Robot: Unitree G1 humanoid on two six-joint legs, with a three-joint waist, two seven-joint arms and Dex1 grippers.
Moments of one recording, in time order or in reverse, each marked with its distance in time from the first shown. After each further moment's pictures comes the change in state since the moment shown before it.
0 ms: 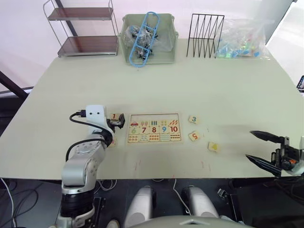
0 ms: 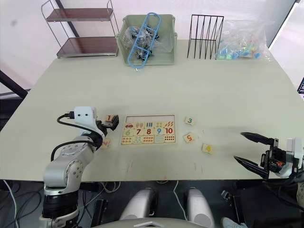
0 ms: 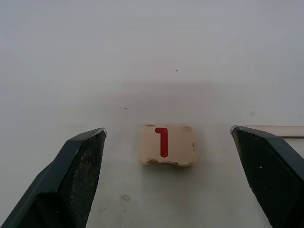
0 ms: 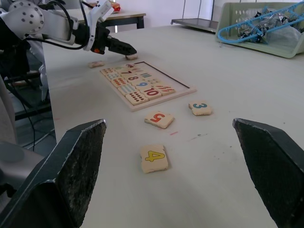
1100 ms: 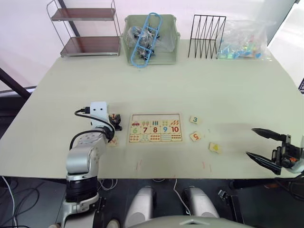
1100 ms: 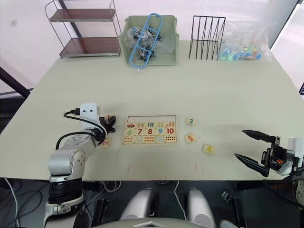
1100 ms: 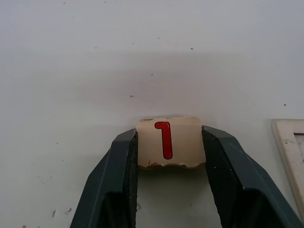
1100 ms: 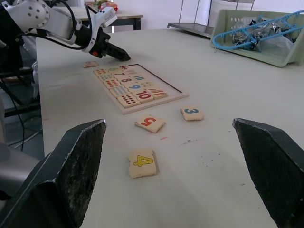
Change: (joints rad) left arm -0.098 -0.012 0.041 0.095 0.045 0.125 -0.070; right arm -0.022 0.000 0.000 0.031 -0.005 -0.043 -0.007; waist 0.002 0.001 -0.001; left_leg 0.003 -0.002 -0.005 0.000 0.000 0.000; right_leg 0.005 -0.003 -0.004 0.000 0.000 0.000
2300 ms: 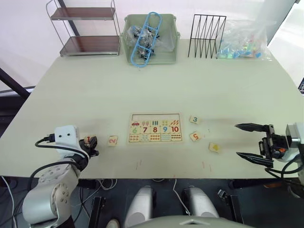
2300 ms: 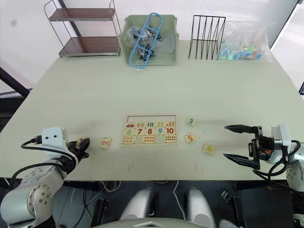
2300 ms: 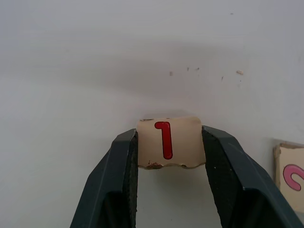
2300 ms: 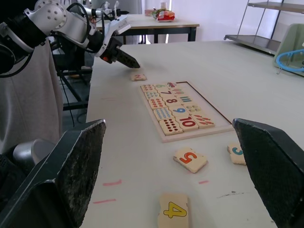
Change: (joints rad) left arm 0.341 -0.007 0.286 -0.420 -0.105 0.245 -0.060; right arm -0.146 -0.044 0.135 -0.067 0.020 0.117 0.087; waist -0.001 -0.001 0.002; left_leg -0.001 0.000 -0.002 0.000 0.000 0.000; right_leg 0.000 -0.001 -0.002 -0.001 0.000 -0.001
